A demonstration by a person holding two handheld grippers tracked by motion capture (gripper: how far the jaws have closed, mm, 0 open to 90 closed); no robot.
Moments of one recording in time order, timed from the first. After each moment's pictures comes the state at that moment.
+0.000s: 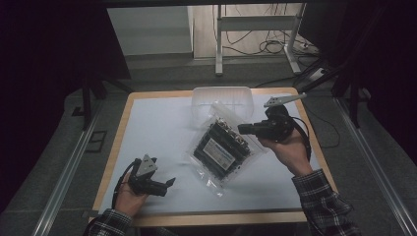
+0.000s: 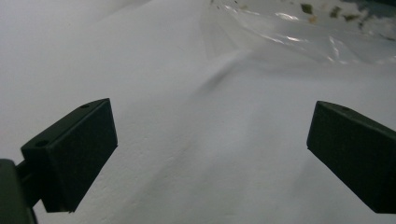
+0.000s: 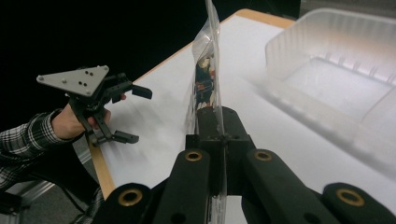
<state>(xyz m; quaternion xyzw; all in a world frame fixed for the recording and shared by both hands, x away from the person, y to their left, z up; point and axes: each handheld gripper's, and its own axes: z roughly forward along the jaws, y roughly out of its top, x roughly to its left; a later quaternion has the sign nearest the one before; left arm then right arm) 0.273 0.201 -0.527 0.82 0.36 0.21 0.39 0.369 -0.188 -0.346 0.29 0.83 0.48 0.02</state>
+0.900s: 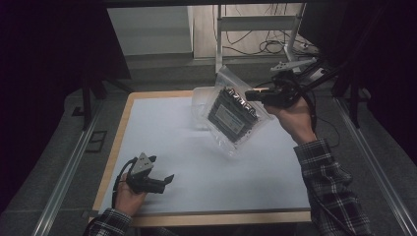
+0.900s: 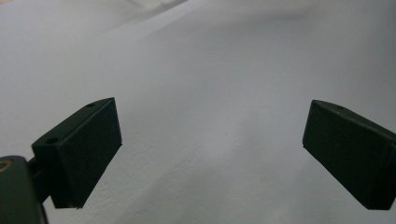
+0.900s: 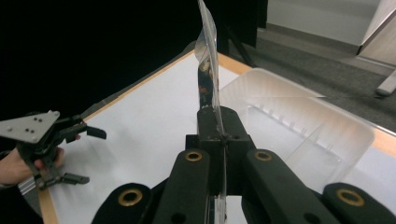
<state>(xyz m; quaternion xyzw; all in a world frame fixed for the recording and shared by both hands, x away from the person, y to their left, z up) 0.277 0.209 -0.527 0.80 0.36 0.20 0.43 0.418 -0.193 -0.287 0.30 0.82 0.48 0.10</state>
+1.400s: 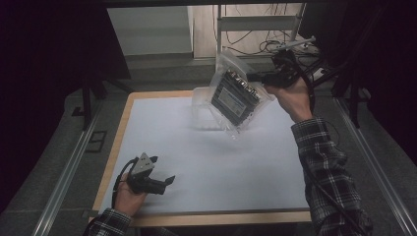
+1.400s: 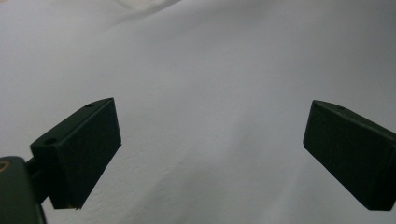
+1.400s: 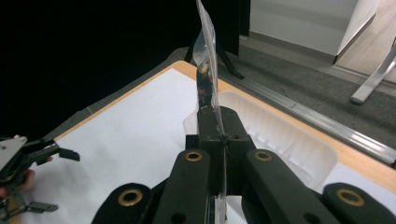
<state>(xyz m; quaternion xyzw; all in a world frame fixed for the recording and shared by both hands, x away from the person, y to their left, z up) 0.275 0.206 -0.523 0.81 0.35 0.20 0.43 0.459 -0.190 -0.263 0.31 0.81 0.48 0.12</state>
